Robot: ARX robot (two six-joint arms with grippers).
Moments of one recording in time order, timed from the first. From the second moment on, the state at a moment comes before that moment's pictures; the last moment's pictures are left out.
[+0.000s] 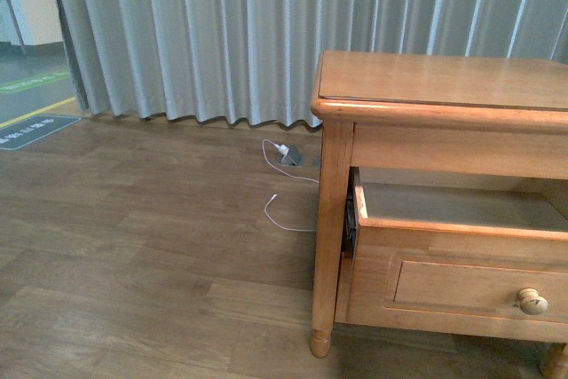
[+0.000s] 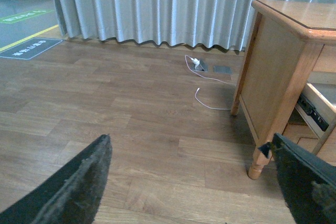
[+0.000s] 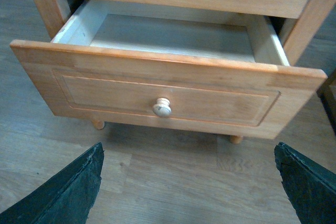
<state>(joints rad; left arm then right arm) 0.00 0.00 0.01 0.00 0.00 -0.01 -0.08 0.83 0.14 0.38 -0.07 -0.08</state>
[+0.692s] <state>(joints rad) 0.00 0.00 0.01 0.00 0.00 0.00 -0.01 1.96 0.65 0.85 0.08 0.01</state>
